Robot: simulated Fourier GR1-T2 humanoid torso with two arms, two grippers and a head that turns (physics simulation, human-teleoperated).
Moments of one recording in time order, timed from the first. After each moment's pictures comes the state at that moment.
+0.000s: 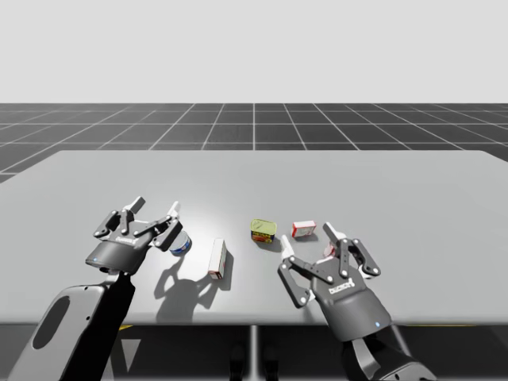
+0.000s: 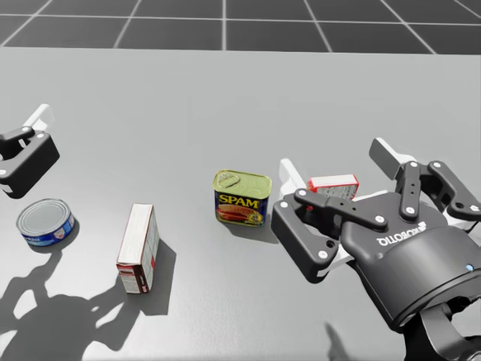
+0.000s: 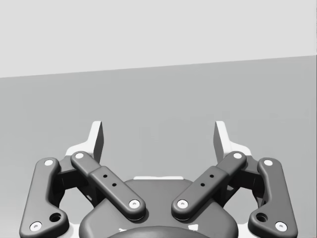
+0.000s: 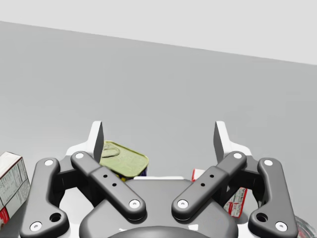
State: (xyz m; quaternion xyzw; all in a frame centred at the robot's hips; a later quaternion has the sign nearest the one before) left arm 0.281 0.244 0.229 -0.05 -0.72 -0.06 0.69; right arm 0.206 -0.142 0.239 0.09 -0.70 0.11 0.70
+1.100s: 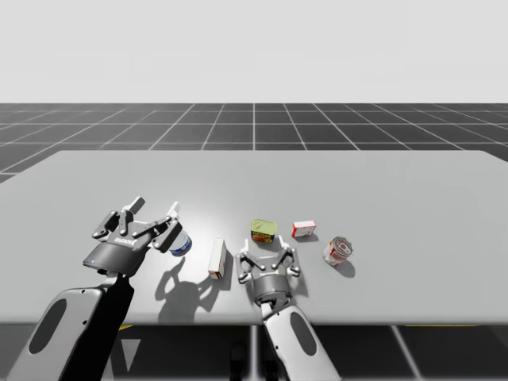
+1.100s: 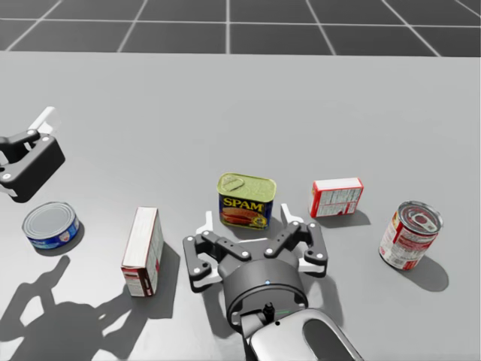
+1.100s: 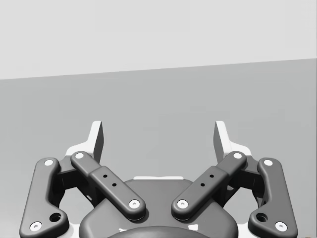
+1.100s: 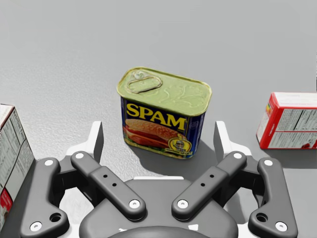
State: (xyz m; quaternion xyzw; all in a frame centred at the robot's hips) left arm 0.277 0.242 0.233 -0.06 -0.72 -0.06 0.68; right arm 0.250 -0.039 0.140 0.02 -0.63 0.05 0.77
